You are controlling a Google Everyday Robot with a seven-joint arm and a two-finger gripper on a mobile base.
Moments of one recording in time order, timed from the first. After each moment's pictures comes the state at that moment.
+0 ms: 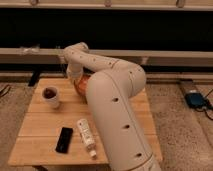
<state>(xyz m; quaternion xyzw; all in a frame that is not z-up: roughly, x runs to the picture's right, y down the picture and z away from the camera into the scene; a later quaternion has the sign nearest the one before) -0.215 -0.030 0.905 -0.30 0.10 0.68 0.67</state>
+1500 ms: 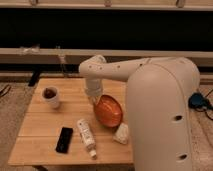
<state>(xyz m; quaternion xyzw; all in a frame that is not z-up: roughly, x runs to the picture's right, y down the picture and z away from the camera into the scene) -0.055 0.075 0.823 -0.24 0.26 0.74 0.58</state>
